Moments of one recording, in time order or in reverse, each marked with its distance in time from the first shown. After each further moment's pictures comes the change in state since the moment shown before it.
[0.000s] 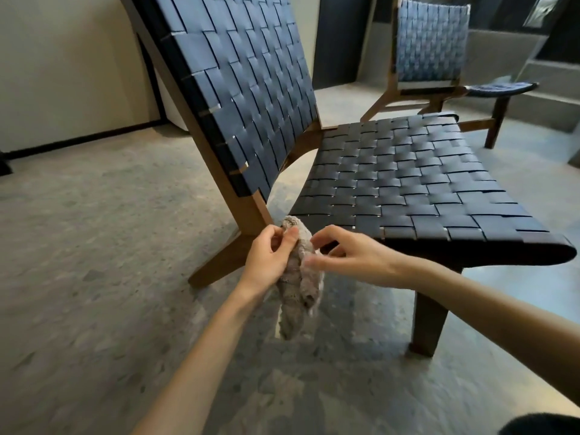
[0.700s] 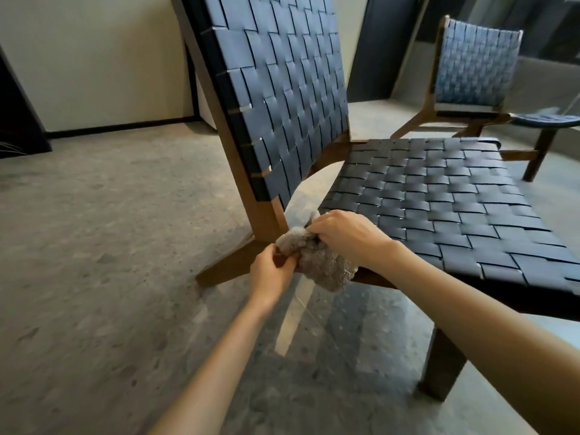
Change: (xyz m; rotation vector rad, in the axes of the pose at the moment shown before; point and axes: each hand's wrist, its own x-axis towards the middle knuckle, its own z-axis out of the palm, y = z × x) left_hand 0.034 -0.058 0.005 0.210 0.308 -0.099; right_hand 0.106 0.020 -0.009 -0.969 0.131 -0.404
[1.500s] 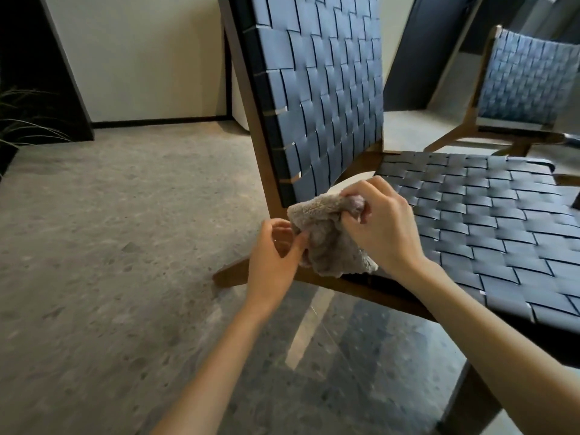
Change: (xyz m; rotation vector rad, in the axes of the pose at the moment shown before) left_hand 0.005 0.022 -0.029 -0.175 0.166 0.239; right_hand 0.005 -0.007 -0.026 0.473 0.681 0.182
